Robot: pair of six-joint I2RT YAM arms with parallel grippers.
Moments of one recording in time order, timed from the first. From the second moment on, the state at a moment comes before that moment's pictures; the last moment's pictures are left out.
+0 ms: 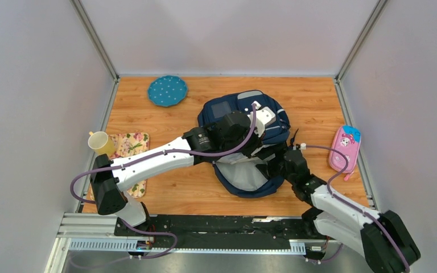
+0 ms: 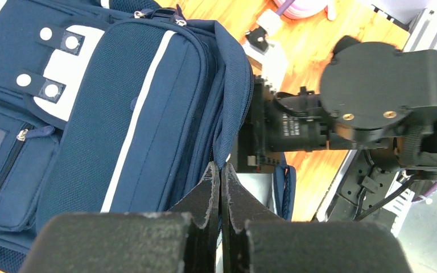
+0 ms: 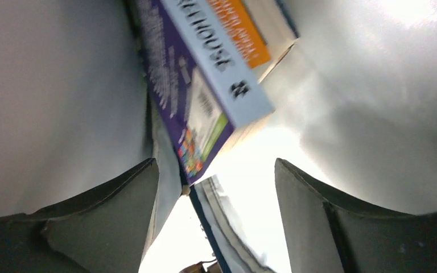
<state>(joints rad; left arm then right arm) -1.11 1.56 1.46 -0.38 -0.03 -0.13 0.53 0.99 0.25 0.25 -0.01 1.55</state>
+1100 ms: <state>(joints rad) -1.10 1.47 1.32 -0.30 -0.02 -0.17 0.48 1.15 0.41 0.23 -0.09 1.35</state>
